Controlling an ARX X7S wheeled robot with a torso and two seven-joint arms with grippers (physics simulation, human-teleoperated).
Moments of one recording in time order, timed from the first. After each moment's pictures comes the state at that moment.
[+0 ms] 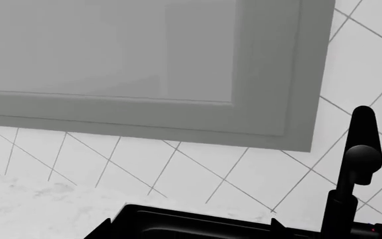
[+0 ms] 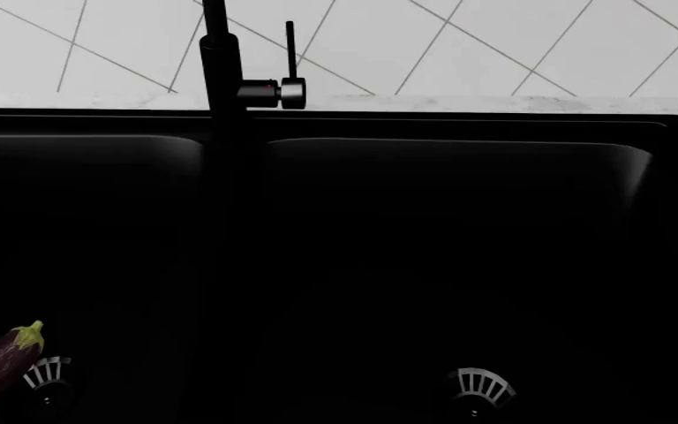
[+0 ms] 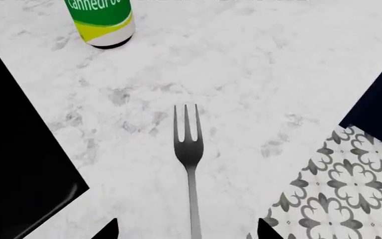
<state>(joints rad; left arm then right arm) -1.08 -0.45 -0.11 0.31 -0.58 -1.35 -0.34 -0.40 0.77 1.31 -0.40 1.51 1.35 0.71</state>
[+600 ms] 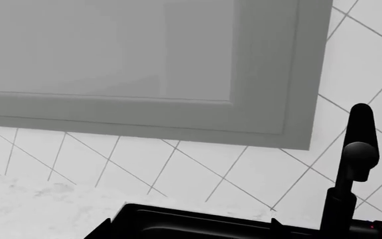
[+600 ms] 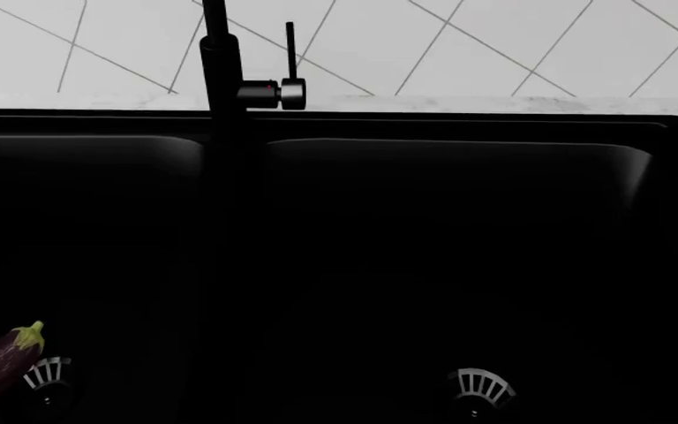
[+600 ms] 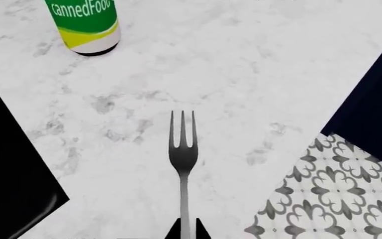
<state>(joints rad) -1.08 -0.46 -0.11 0.31 -0.60 -1.35 -0.35 -0.41 0.76 1.27 -0.43 1.40 1.30 0.68</state>
